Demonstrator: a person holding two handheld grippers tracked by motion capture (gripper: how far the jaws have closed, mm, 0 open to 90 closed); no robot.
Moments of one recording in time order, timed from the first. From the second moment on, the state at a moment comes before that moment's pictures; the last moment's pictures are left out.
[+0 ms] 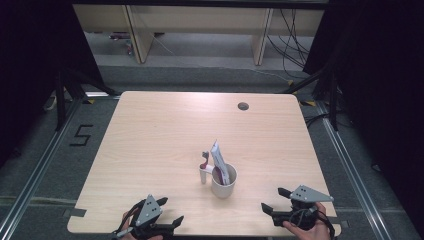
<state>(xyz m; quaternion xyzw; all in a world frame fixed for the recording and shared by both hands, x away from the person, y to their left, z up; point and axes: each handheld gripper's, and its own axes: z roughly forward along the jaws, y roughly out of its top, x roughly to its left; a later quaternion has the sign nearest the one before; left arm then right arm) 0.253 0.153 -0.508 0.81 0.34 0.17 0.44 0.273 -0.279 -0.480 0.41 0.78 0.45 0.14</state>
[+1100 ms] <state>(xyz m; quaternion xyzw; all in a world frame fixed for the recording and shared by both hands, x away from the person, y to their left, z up) 0.252 0.150 -0.509 0.80 0.35 0.16 0.46 0.255 -0.278 -0.493 0.40 0.82 0.40 0.13</state>
